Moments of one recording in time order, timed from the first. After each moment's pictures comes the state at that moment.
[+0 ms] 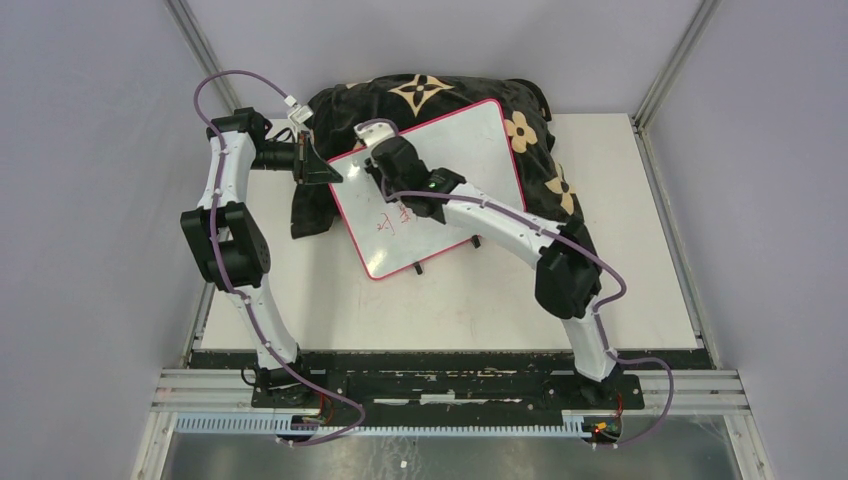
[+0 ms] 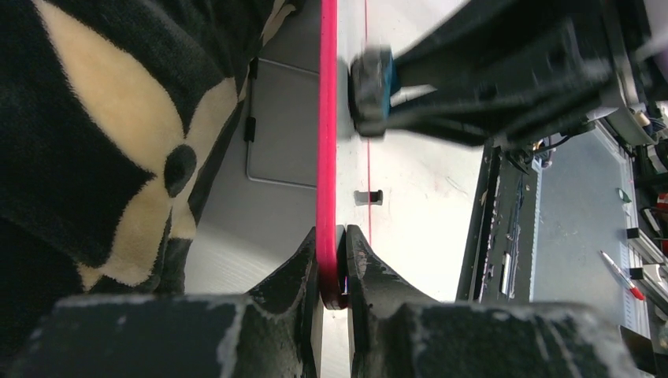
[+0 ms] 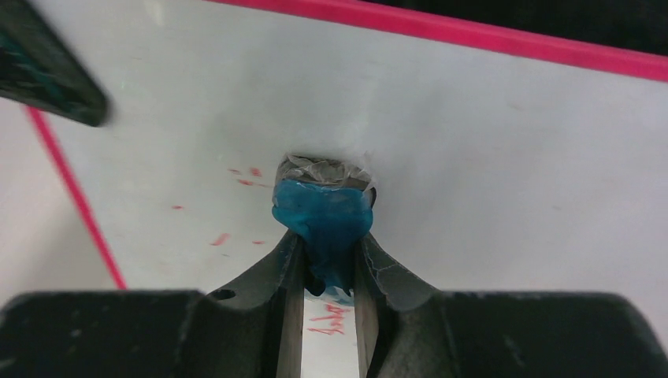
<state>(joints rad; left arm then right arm) 0.17 2.03 1.93 -1.35 1.25 0.91 0.87 2.07 1.91 -0.38 0.32 0.07</state>
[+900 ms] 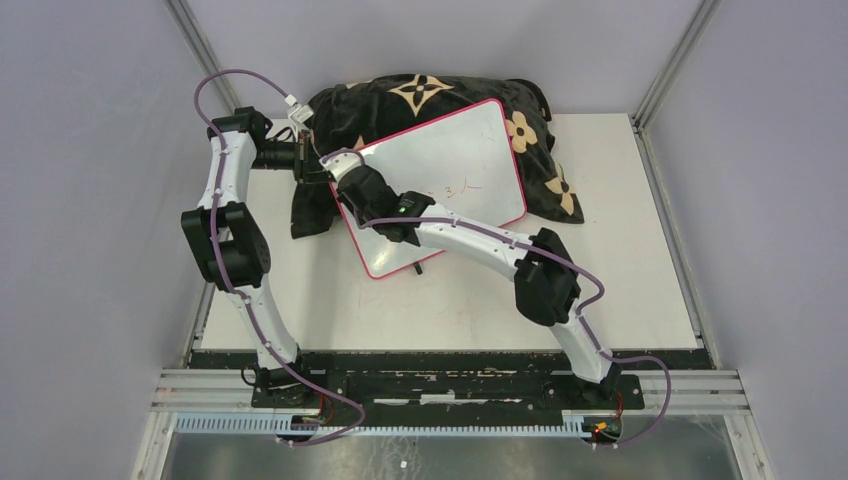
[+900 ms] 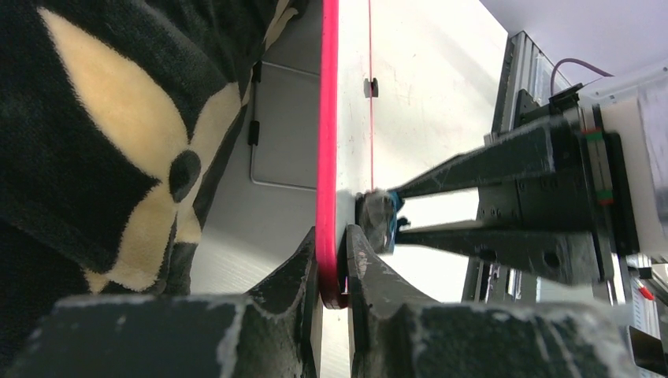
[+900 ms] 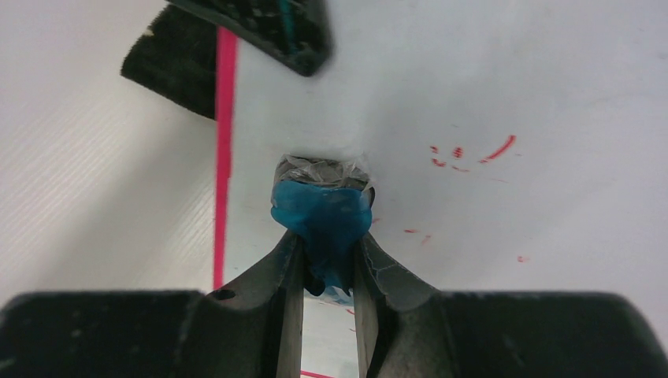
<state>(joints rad) 0.17 2.03 1.93 -1.33 1.25 0.91 1.02 2.20 2.02 -0.41 0.40 0.04</state>
